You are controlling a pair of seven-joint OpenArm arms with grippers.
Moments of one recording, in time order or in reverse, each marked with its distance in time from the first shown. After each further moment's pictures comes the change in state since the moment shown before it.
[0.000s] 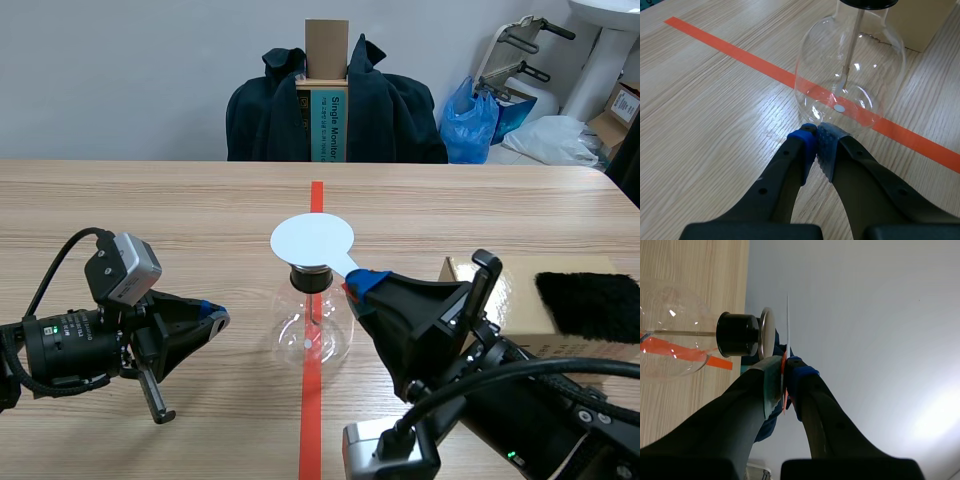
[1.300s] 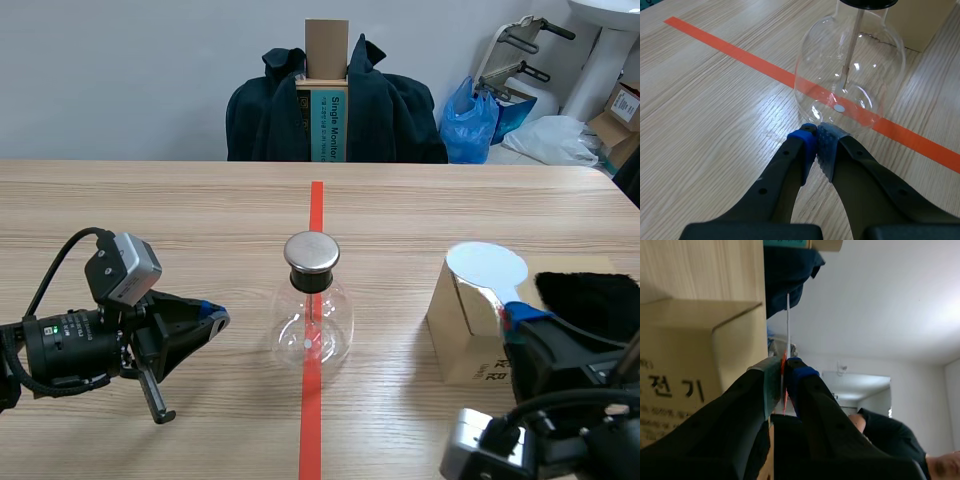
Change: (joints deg) left arm 0.0 0.0 0.0 0.0 0.0 0.0 0.1; right arm -14.7 0.0 9.0 1.9 3.3 -4.6 -25.1
